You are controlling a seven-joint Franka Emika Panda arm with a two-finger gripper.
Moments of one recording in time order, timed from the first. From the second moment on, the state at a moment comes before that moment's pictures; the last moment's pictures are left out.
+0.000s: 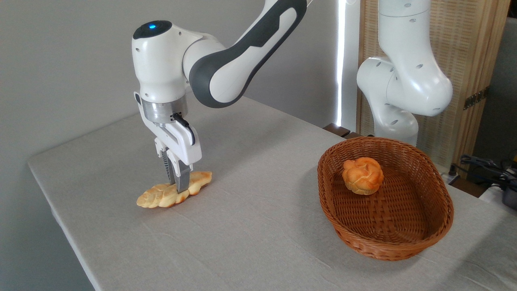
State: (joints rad) arm -0.10 0.10 -0.22 -2.00 -0.11 2.20 0.54
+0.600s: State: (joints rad) arm -0.09 -0.19 -0.02 -1.94 -0.08 1.68 0.90
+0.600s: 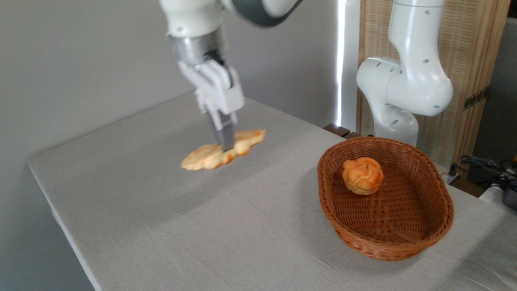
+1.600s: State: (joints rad) arm -0.18 -0.48 0.45 -2.18 0.11 1.42 1.46
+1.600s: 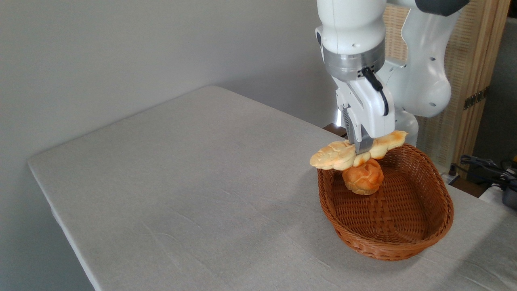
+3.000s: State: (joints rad) arm -0.26 -0.33 0.37 -1.86 0.01 1.51 1.17
